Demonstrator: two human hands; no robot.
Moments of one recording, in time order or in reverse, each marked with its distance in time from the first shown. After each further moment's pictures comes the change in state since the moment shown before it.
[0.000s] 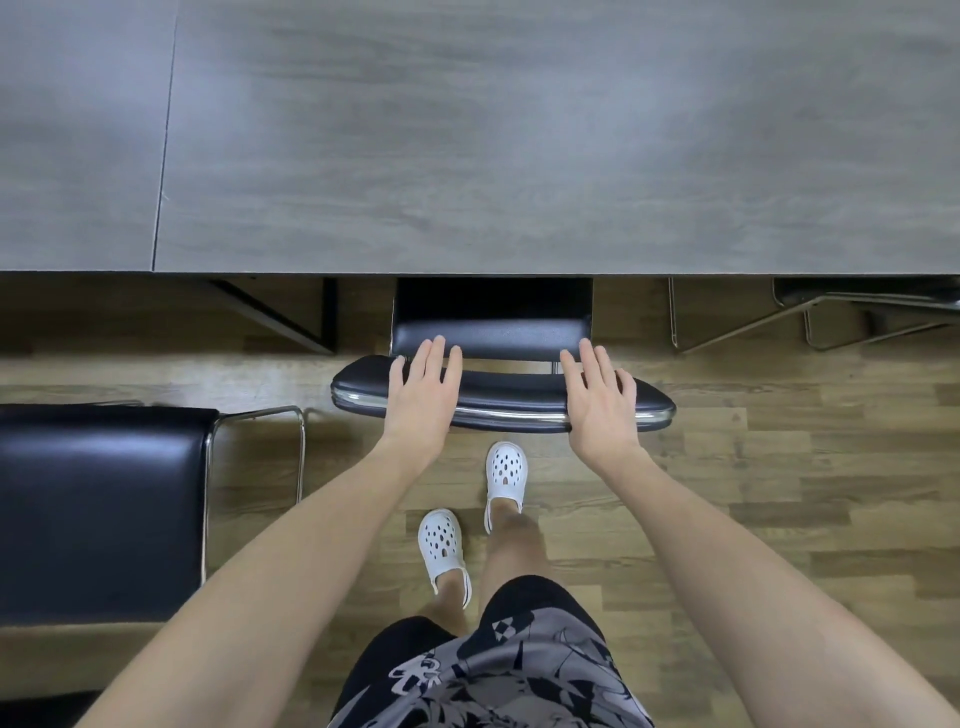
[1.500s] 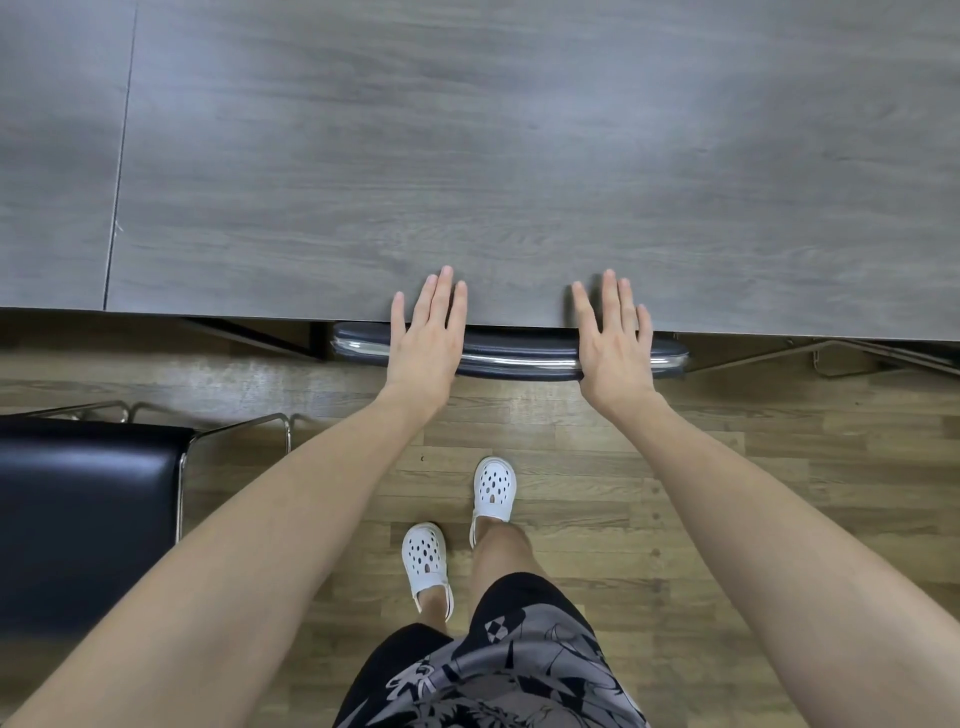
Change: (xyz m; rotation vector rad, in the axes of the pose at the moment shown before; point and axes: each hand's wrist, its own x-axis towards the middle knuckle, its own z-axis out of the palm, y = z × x) left_hand 0.125 0.001 -0.051 0.017 0.050 -0.085; right_hand 0.130 0.049 -0.050 -0.043 0.144 -0.022
